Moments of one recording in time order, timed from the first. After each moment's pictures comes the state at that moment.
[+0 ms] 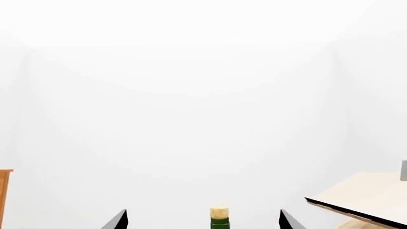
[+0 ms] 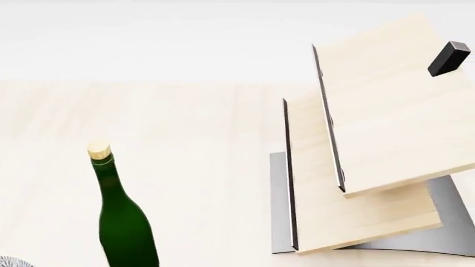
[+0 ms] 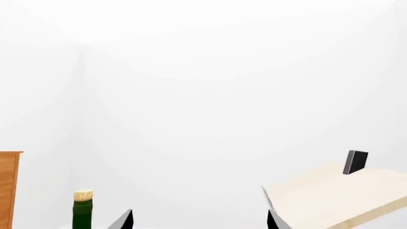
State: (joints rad) left arm 0.40 -0.30 0.28 0.64 0.09 0.37 -0.38; right arm -0.38 0.34 -0.29 -0.65 0.09 -0.32 0.26
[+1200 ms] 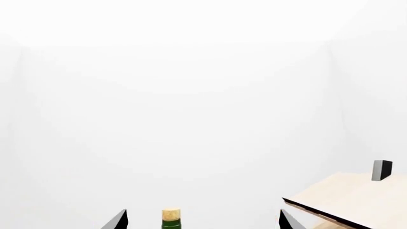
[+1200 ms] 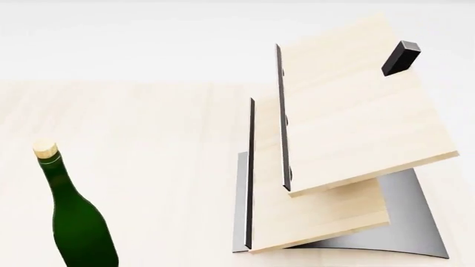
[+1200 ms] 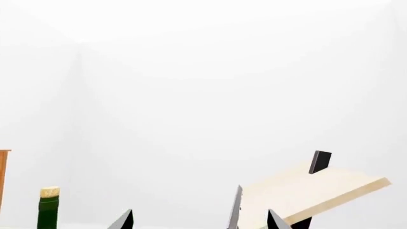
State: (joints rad) left arm 0.40 -0.32 0.30 0.64 0.09 0.36 -0.40; right arm -0.37 0.35 -0.32 -0.64 0.08 -0.33 0.28
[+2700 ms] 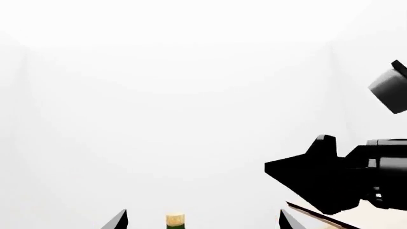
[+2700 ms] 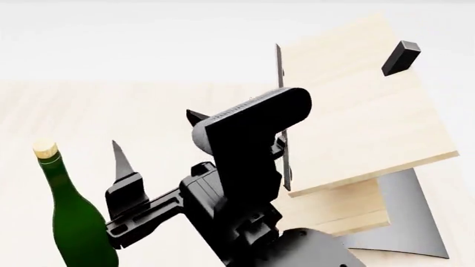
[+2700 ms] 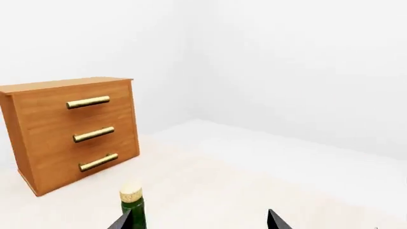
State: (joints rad) left arm 0.39 -0.35 0.30 0.67 0.08 0.34 -0.44; right arm 0.68 0.10 -0.17 -0.59 0.65 1.12 -0.02
